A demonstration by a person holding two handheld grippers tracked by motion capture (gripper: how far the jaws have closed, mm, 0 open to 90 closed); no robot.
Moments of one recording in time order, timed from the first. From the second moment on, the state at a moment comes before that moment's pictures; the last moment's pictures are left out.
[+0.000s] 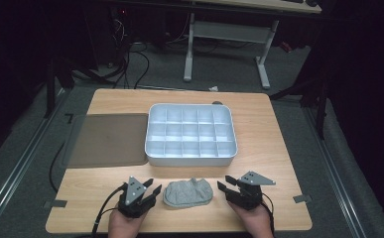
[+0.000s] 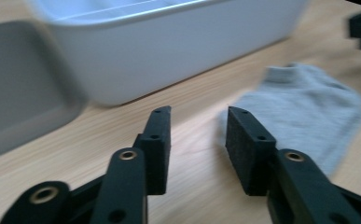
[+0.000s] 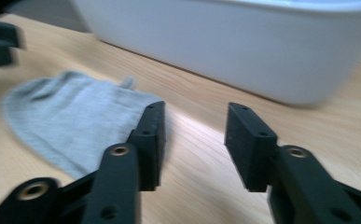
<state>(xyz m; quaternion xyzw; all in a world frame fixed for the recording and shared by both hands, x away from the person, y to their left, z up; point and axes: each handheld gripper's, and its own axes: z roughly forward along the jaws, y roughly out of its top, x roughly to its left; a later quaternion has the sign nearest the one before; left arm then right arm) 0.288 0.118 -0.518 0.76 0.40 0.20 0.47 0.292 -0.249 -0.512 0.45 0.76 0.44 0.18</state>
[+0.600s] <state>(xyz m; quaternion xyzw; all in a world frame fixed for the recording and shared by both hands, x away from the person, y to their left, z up) 0.297 0.128 -0.521 0.76 0.42 0.19 0.46 0.277 -0.251 -0.515 0.45 0.75 0.44 0.19</state>
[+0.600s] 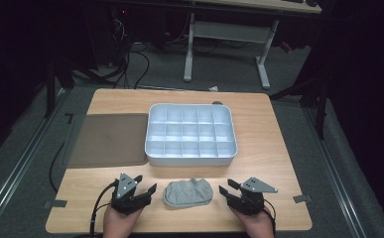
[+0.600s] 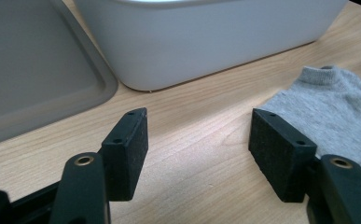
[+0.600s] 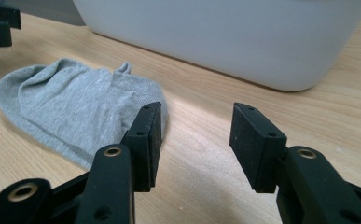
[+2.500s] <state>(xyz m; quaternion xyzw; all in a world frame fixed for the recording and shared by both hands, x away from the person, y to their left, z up) 0.266 0.074 -0.532 0.84 0.33 0.14 0.41 0.284 -0.201 -0.531 0.47 0.78 0.39 0.13</state>
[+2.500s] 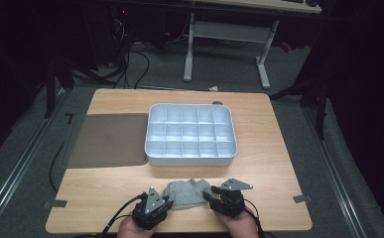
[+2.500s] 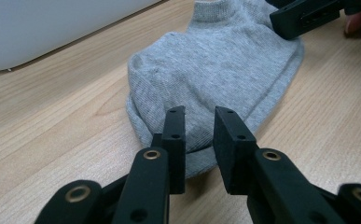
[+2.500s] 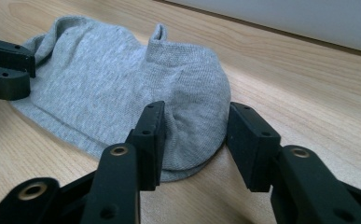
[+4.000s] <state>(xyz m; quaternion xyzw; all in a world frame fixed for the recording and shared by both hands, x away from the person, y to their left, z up) 0.285 0.011 -0.530 0.84 0.34 0.15 0.39 0.276 -0.204 -0.522 0.44 0.78 0.43 0.13</state>
